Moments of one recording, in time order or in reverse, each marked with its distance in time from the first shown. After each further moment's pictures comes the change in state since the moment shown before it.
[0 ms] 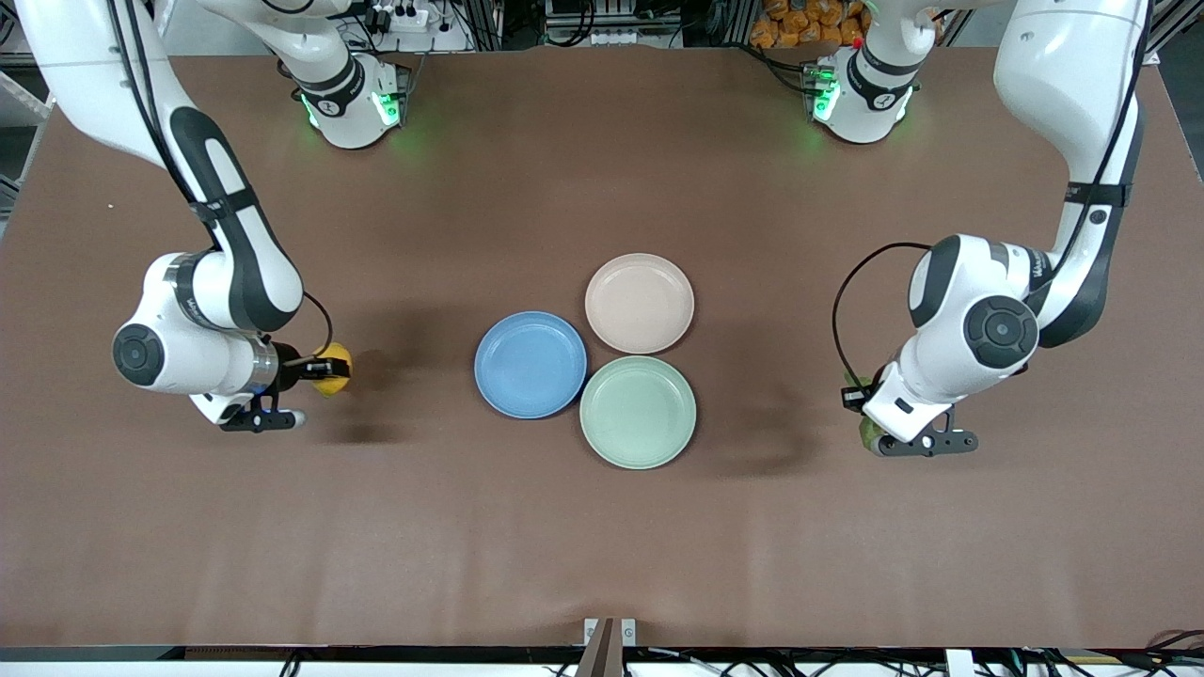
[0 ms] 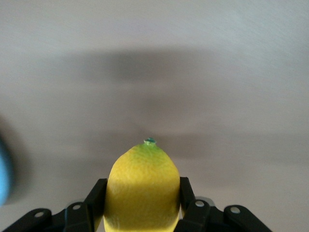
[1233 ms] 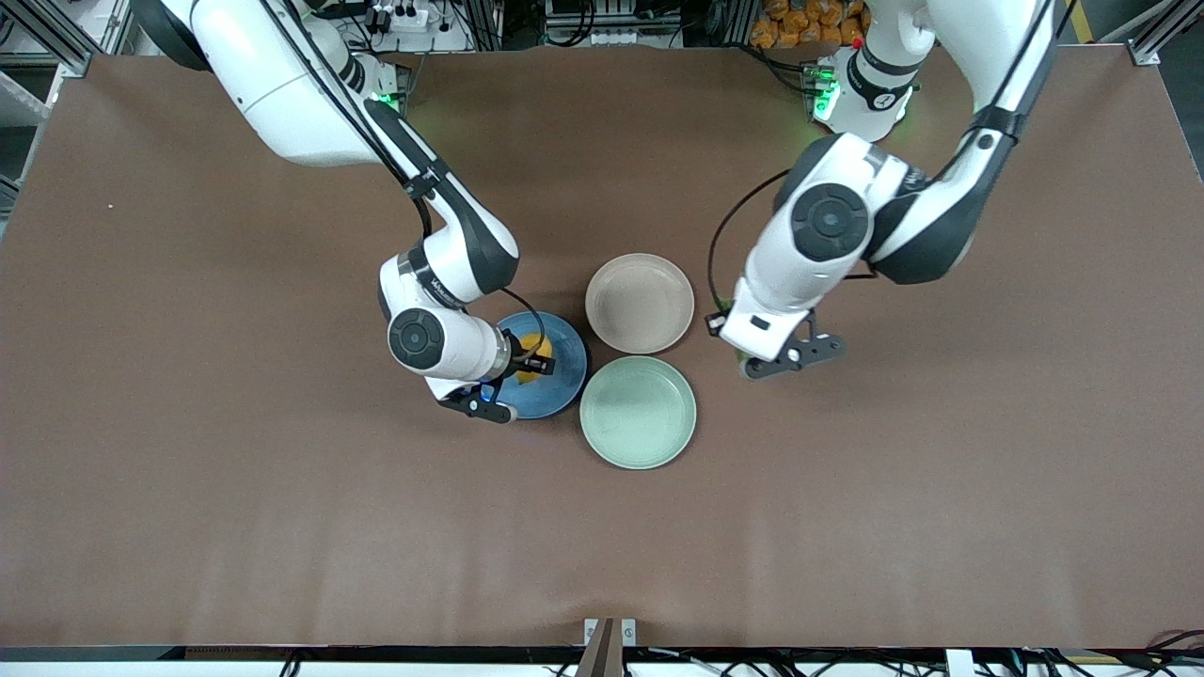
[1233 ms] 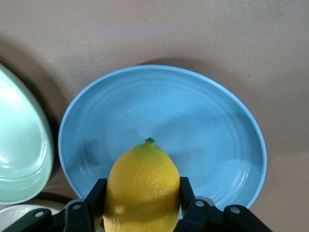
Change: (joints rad) left arm -0.106 -0.046 -0.276 0.055 -0.001 -0.190 -0.614; right arm 0.329 0.236 0.137 0.229 0.013 0.094 0.677
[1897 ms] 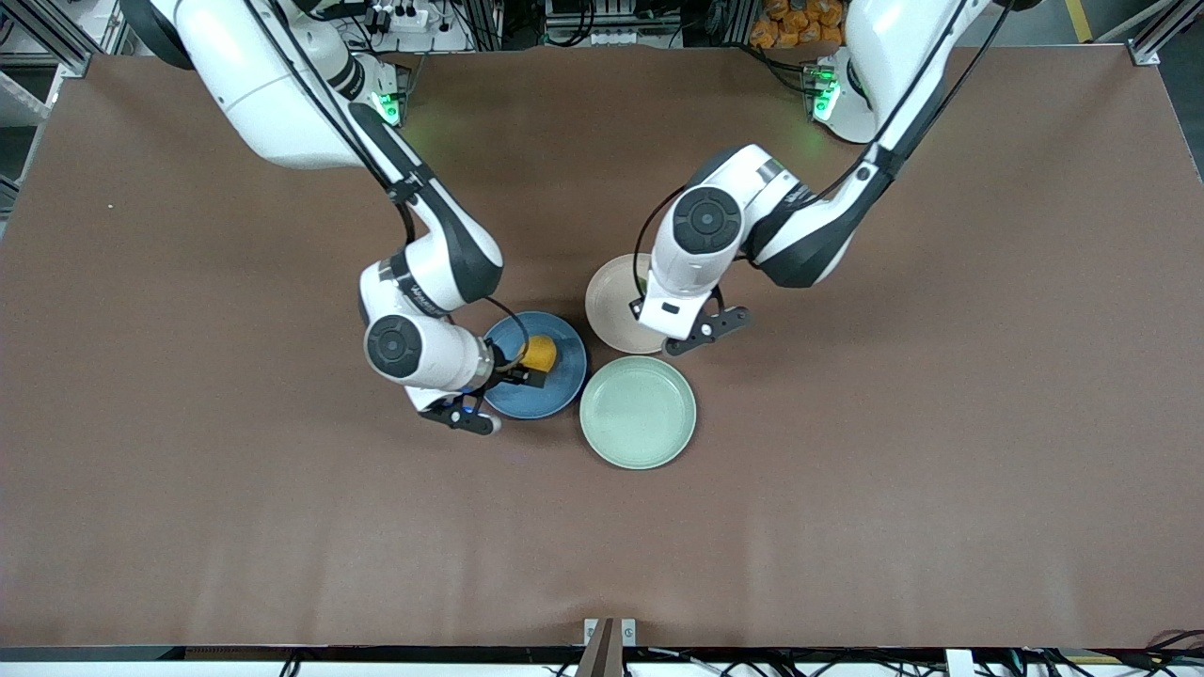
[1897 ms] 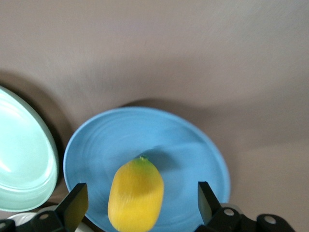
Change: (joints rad) left arm -0.159 0.142 0.002 -0.014 0.023 0.149 -0.321; right arm -0.071 -0.052 -0.005 0.032 -0.049 -0.048 -0.062
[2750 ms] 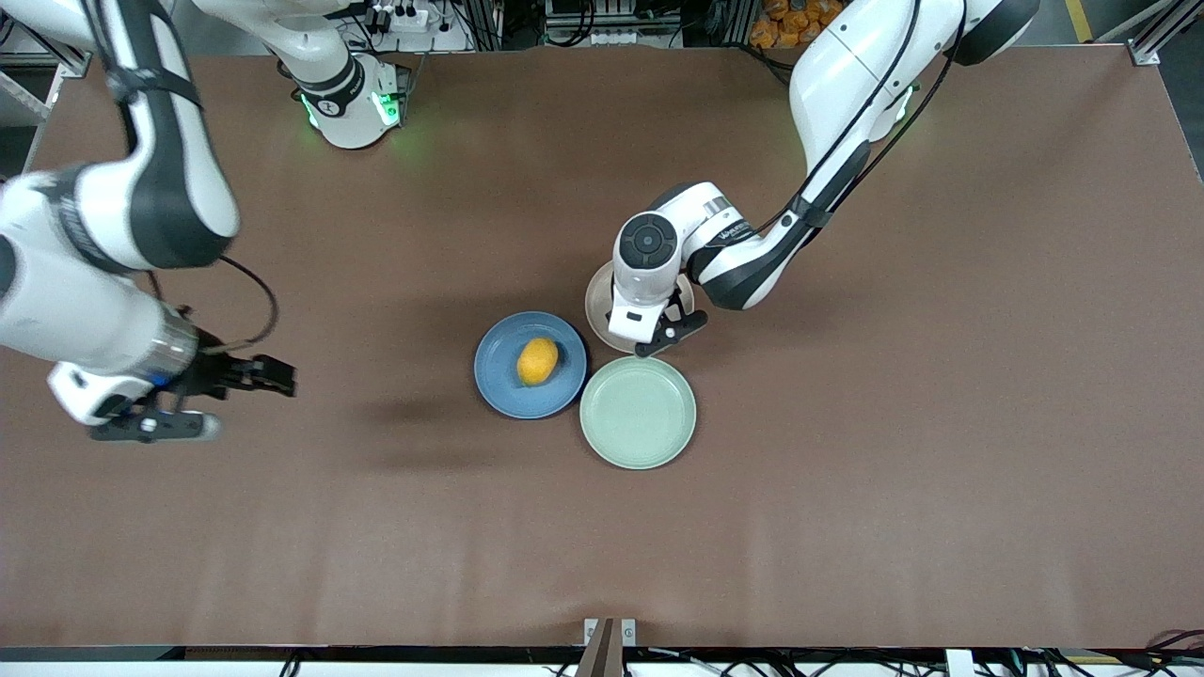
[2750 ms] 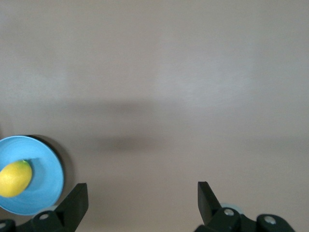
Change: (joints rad) left arm -0.058 0.151 0.014 -0.006 0.141 0.091 -0.157; right arm -0.231 -0.359 -0.183 0.020 -0.122 -0.277 -0.598
